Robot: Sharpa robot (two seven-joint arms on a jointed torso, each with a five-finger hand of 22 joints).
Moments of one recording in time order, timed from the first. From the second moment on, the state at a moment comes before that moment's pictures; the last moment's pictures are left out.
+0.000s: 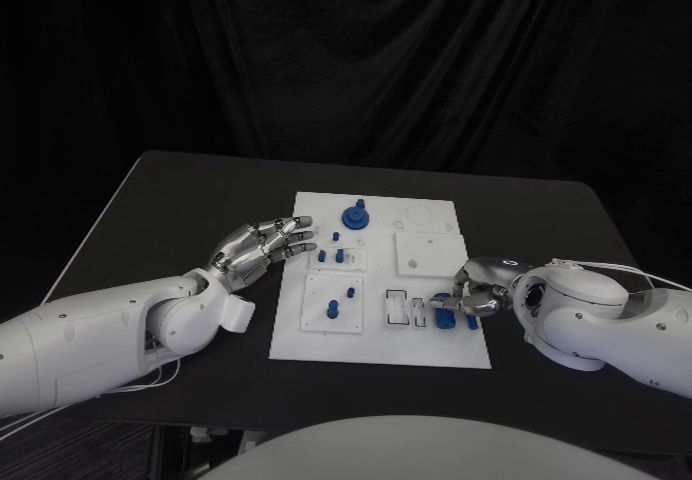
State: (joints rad) left arm 1.05 -0.90 -0.21 1.47 0.00 0.07 0.61; left_hand 1.52 0.20 -0.08 0.28 0.62 0.61 0.18 0.07 0.06 0.20 0.18 0.53 0.06 0.16 0.25 0.43 0.05 0.11 0.25 0.29 0.08 0.47; right arm 1.16 -1.03 -0.25 1.80 -1.46 -0.16 -0.52; right_hand 0.87 0.04 0.05 0.29 0.14 0.87 0.03 0.67 0.70 1.47 -0.04 1.57 1.31 1.47 -0.09 1.51 1.31 0.05 1.47 0.02 1.40 1.31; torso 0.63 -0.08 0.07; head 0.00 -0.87
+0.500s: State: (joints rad) left arm 1.05 -0.90 -0.21 1.46 0.00 0.08 0.60; left_hand 1.52 0.20 -0.08 0.28 0.62 0.61 0.18 0.07 0.06 0.20 0.18 0.53 0.06 0.16 0.25 0.43 0.05 0.11 0.25 0.29 0.08 0.47; right arm 1.14 -0.99 -0.25 1.76 -1.46 -0.14 -0.52; right_hand 0.93 0.03 0.05 0.29 0.28 0.88 0.03 0.66 0.71 1.47 -0.04 1.57 1.31 1.47 -0.09 1.51 1.31 0.05 1.47 0.02 1.40 1.31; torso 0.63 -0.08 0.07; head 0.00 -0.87
